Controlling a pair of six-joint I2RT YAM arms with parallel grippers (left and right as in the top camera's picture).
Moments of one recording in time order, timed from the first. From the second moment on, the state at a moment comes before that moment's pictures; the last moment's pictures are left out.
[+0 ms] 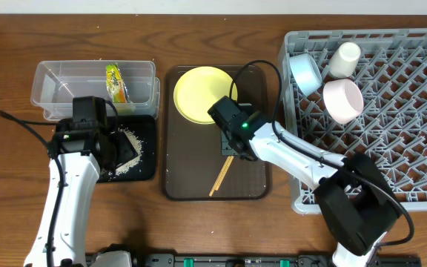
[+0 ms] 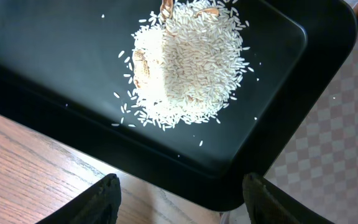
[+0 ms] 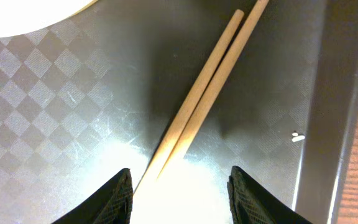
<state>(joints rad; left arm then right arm) 0.11 1.31 0.95 -0.98 -0.03 -0.46 0.72 1.90 1.26 -0.70 0.14 0.70</state>
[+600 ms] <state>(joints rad) 0.11 1.31 0.95 -0.98 -0.03 -0.46 0.72 1.90 1.25 -0.74 0.13 0.70</state>
